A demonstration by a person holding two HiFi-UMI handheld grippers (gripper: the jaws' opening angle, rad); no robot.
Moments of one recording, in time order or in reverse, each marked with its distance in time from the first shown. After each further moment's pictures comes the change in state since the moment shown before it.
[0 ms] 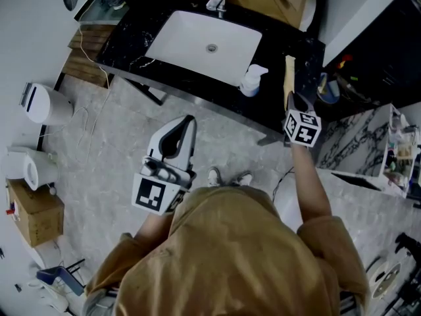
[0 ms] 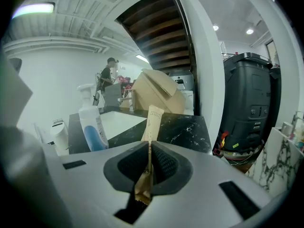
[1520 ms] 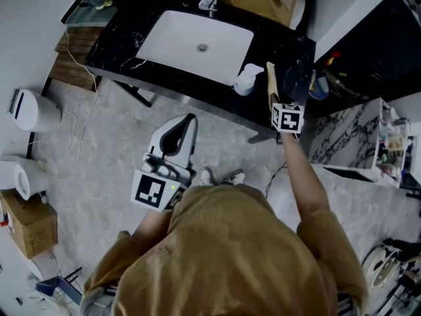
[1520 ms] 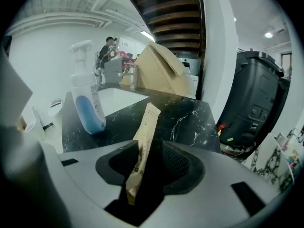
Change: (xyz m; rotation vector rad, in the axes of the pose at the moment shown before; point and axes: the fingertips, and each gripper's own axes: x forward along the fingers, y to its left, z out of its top) left arm 0.006 0.004 0.002 -0.101 -0.078 -0.072; right arm 0.026 0.018 -0.034 -0.116 0.218 -0.038
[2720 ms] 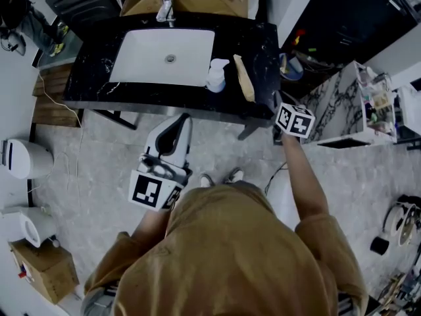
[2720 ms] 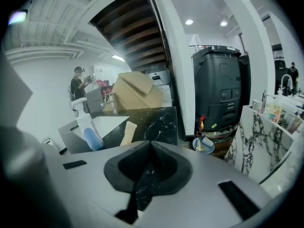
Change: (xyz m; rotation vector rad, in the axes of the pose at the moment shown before) left arm 0.016 -0.035 -0.003 0.007 0.007 -0.203; right arm -0.108 -0.065 -0.019 0.352 -0.166 -0.108
